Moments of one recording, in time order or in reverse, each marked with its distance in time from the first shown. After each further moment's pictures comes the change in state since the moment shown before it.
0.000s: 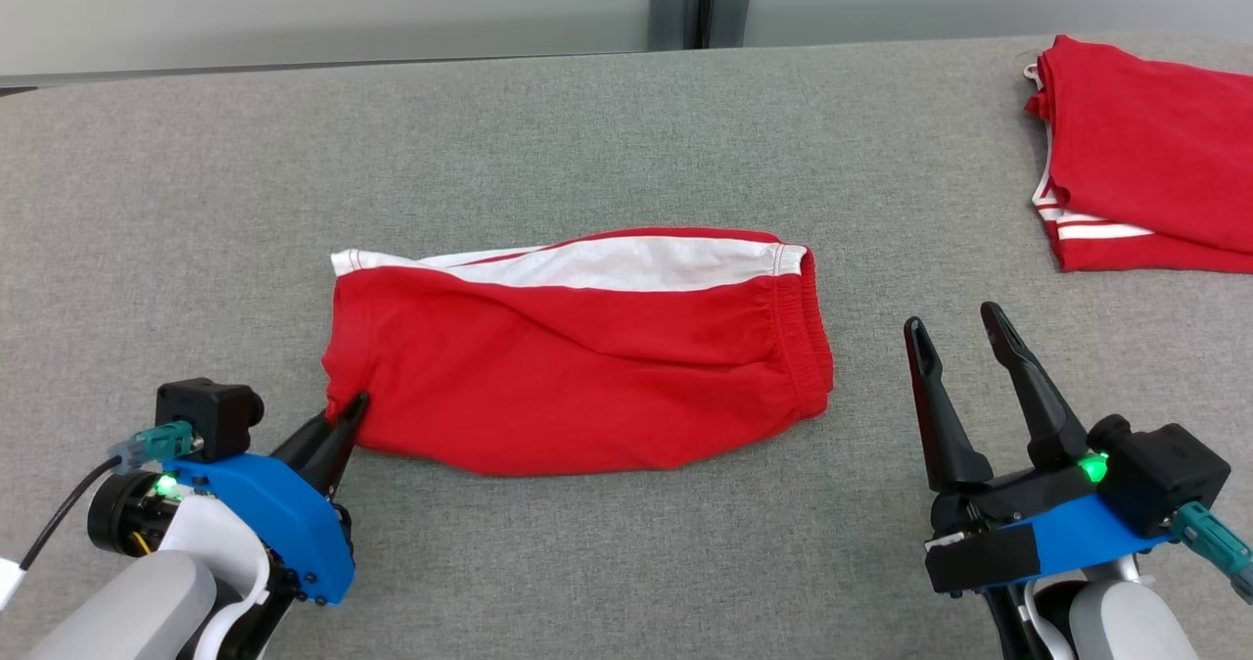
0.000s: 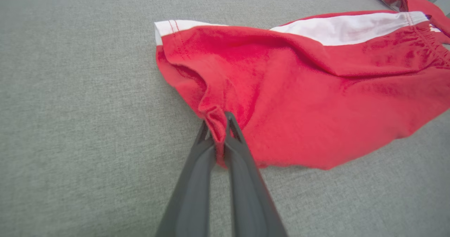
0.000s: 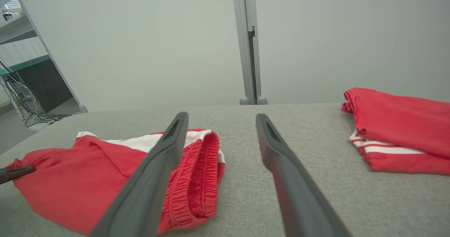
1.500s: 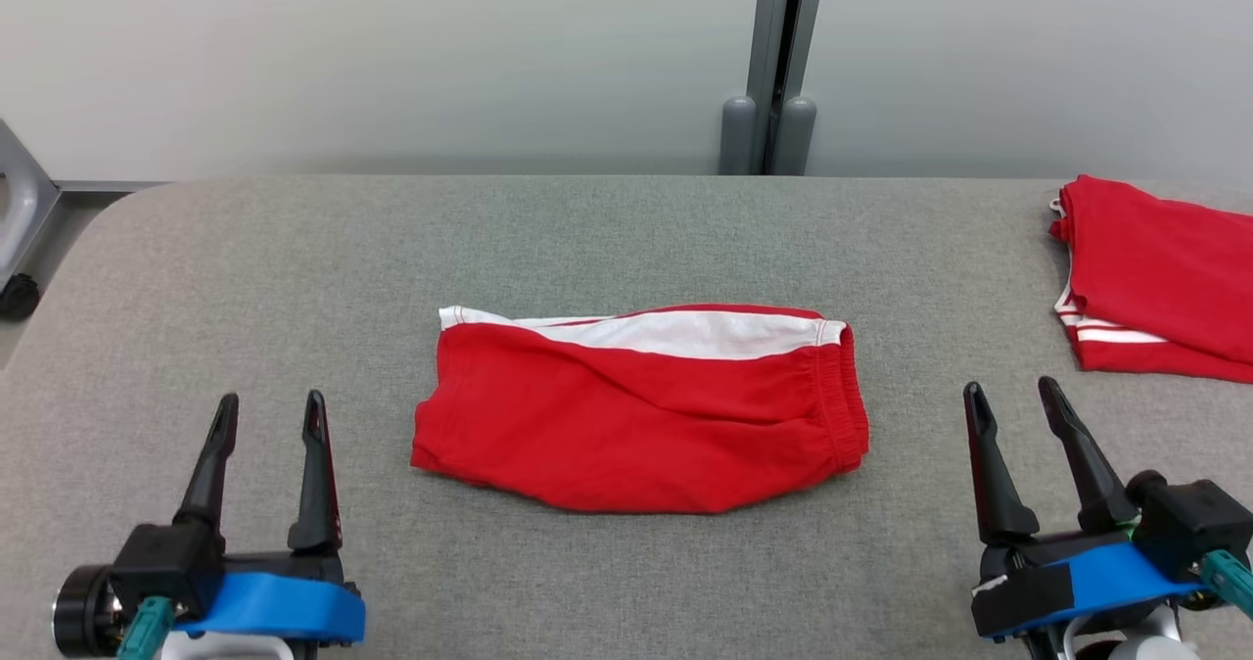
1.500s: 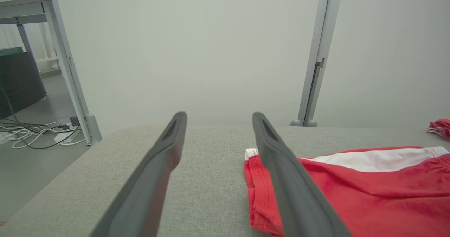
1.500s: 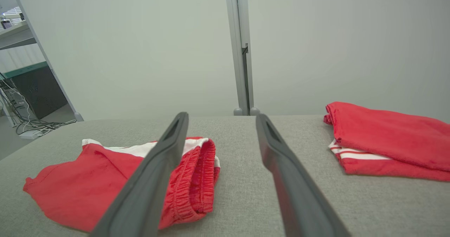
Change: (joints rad) left arm 0.357 -0.394 0.602 -0.067 0.638 0.018 -0.310; right arm 0.076 0.007 -0.104 0.083 -0.023 0.000 -0.008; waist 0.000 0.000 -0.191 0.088
